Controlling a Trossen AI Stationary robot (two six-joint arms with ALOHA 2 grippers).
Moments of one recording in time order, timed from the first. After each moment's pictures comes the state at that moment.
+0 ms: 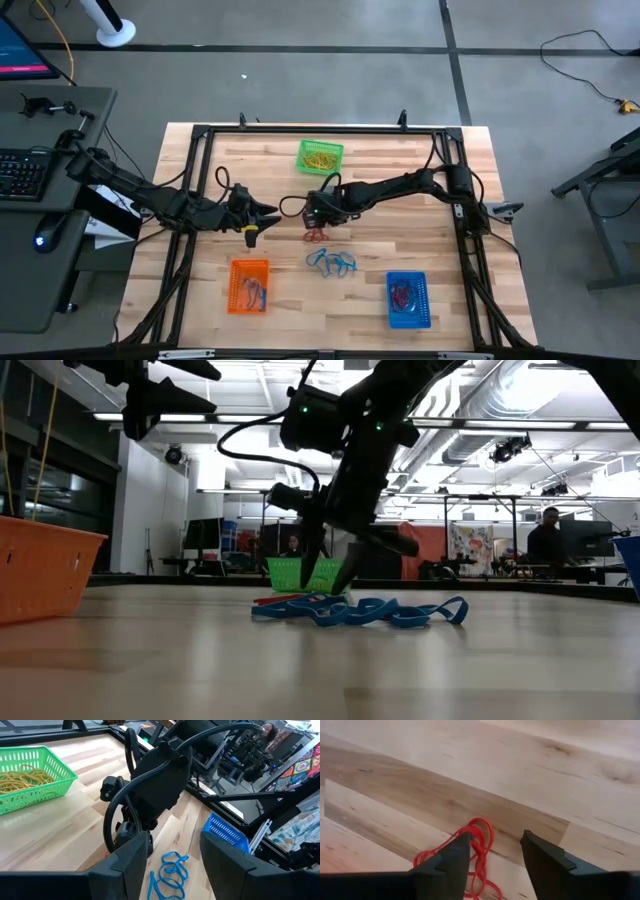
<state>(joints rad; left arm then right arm) -0.38 0.93 0.60 -0.03 -0.57 -0.74 -0.01 2.10 1.47 -0.56 0.03 1.25</state>
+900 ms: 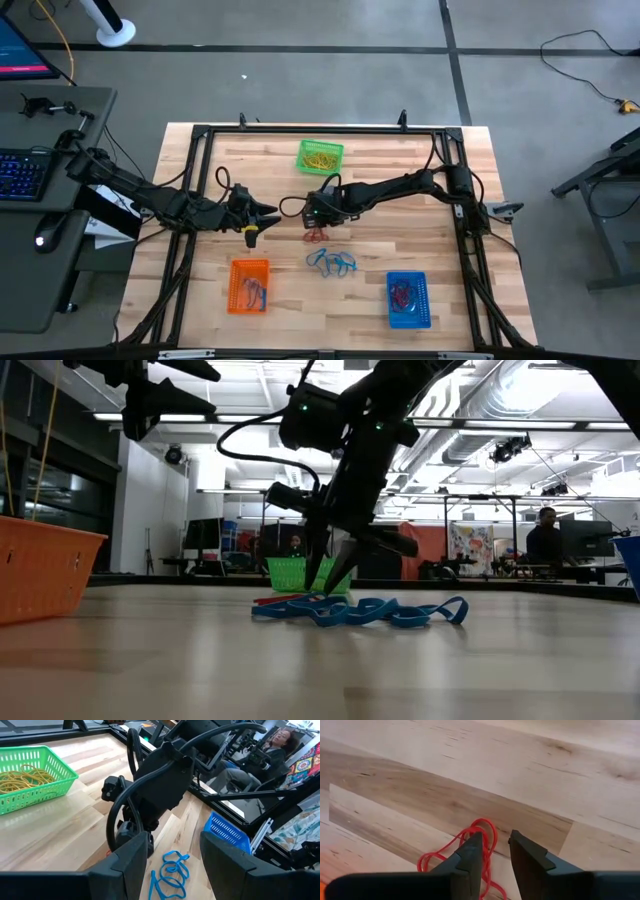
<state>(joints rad) -0.38 0.93 0.60 -0.04 -0.57 -0.74 -0.01 2.10 1.47 -0.55 0.04 1.28</state>
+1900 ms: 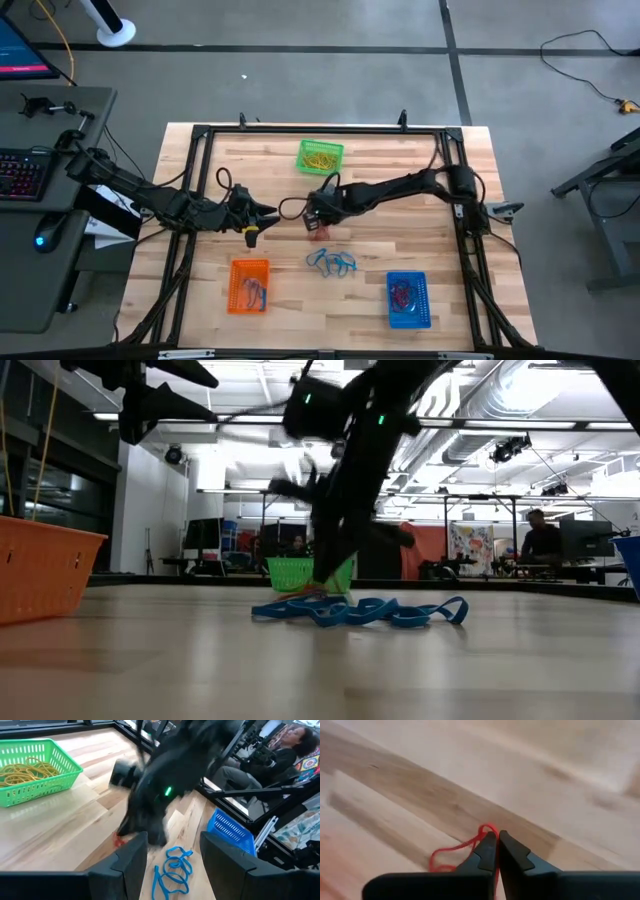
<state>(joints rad) -0.38 0.93 0.60 -0.07 -0.57 -0.77 0.00 2.06 1.47 -0.57 0.10 1.12</state>
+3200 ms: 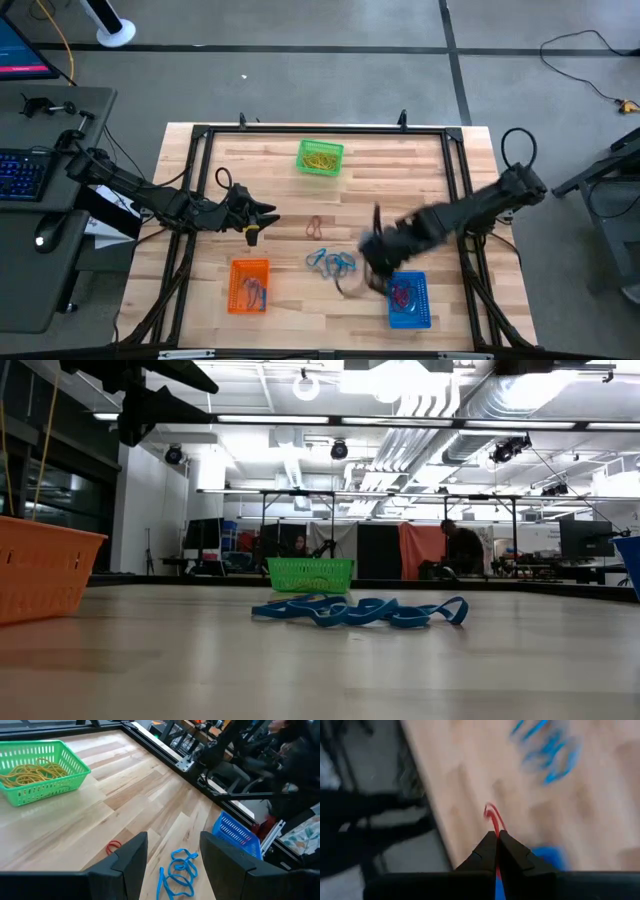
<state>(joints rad) -0.38 0.93 0.60 -0.09 -0.59 -0.78 0.43 1.60 1.47 -0.99 -0.13 0.86</state>
